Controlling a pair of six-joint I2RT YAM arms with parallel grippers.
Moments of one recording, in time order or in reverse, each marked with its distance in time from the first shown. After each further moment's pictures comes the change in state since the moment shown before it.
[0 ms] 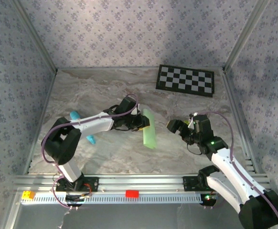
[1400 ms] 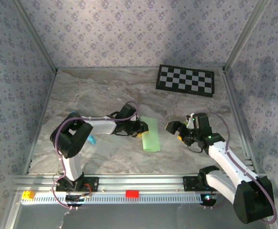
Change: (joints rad) left arm 0.015 0.124 -0.114 0.155 0.011 -0.027; right arm -0.075 0.147 -0.010 0.014 -0.158 -0.076
